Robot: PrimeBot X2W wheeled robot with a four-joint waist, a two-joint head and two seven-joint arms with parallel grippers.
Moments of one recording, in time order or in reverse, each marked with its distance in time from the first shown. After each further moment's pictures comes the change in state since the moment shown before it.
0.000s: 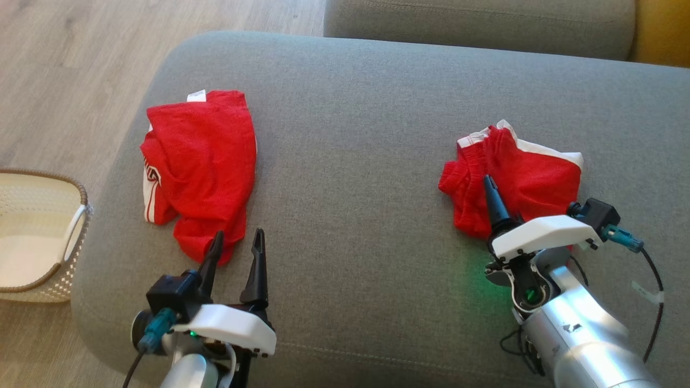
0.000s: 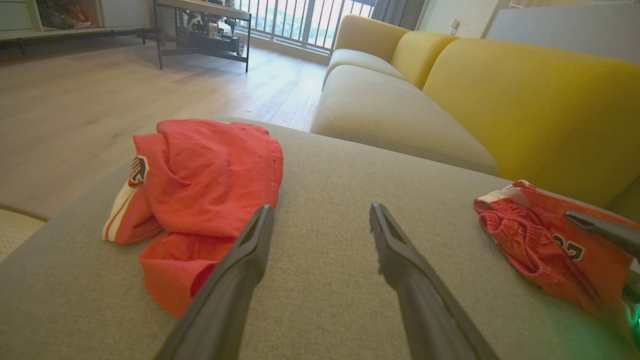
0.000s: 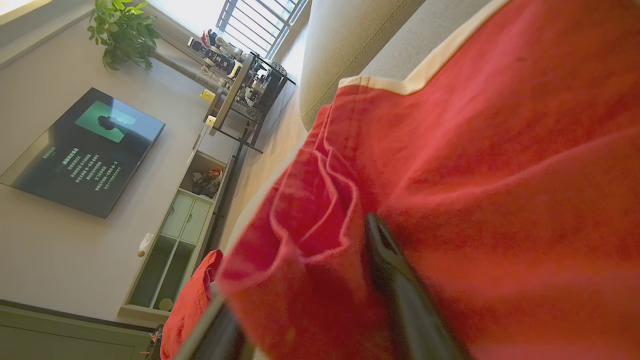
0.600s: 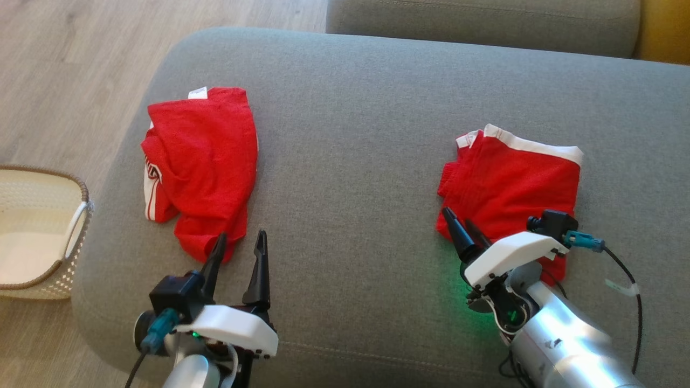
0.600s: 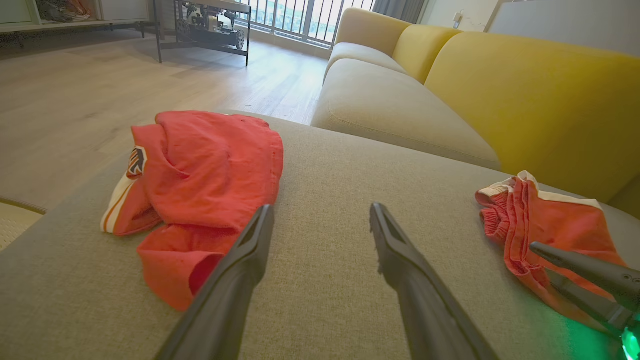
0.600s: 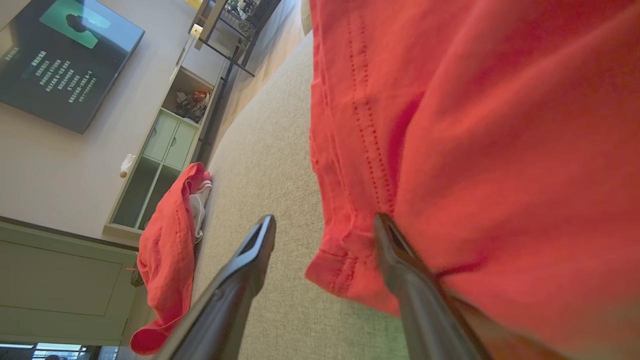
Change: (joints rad) left arm -0.002 0.000 -0.009 0.009 -0.004 0.000 0.000; right arm 0.003 -0.001 0.195 0.050 0.014 0.000 0.070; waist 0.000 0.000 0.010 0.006
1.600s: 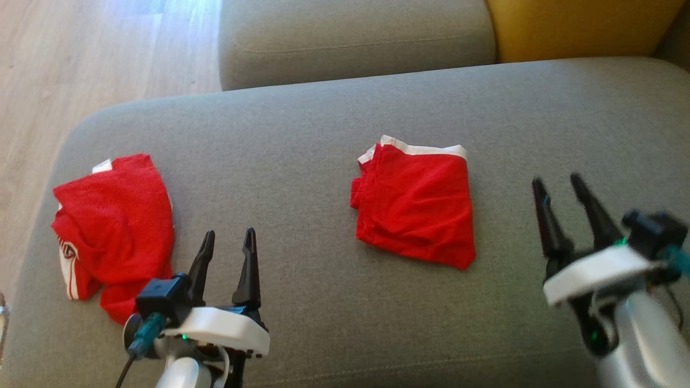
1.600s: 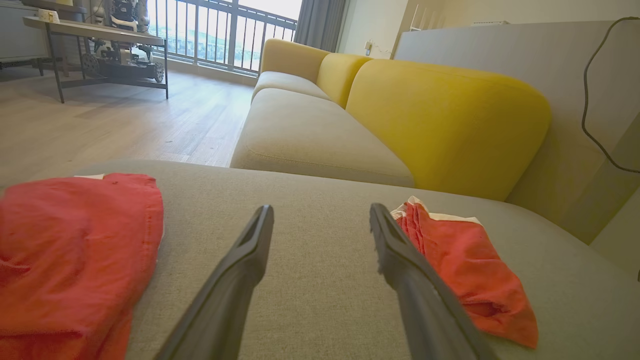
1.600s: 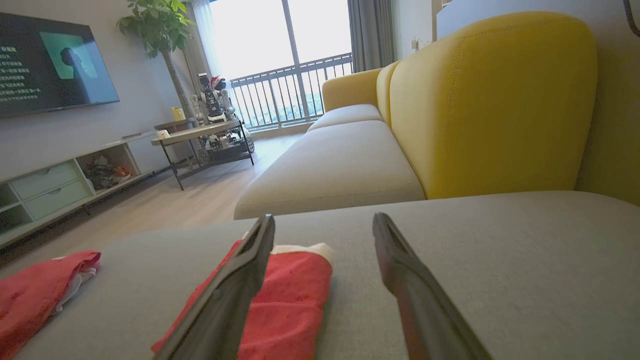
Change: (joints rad) left arm 0.025 0.000 0.035 -0.047 0.000 0.004 0.000; right arm 0.305 -0.126 -0.455 -0.632 -0.801 0.000 -0.074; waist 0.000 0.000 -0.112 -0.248
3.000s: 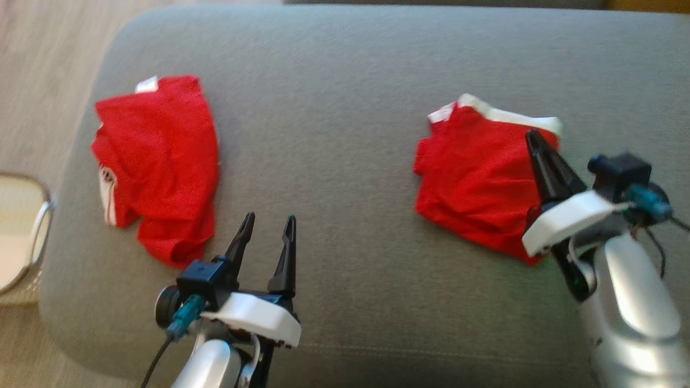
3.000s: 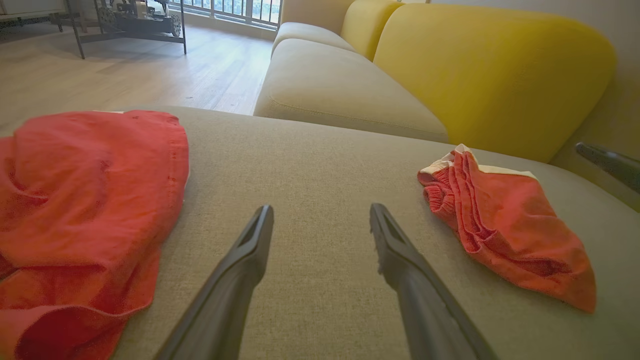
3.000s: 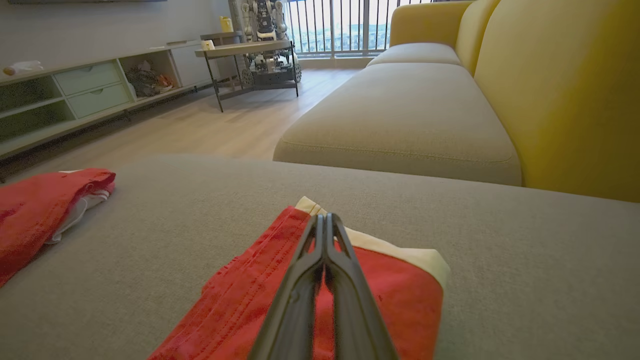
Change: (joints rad) left arm -0.068 0.000 -0.116 0.015 0.024 0.001 0.000; right arm -0.125 0.100 -0.061 0.008 -0.273 0.000 0.082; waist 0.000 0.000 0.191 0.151
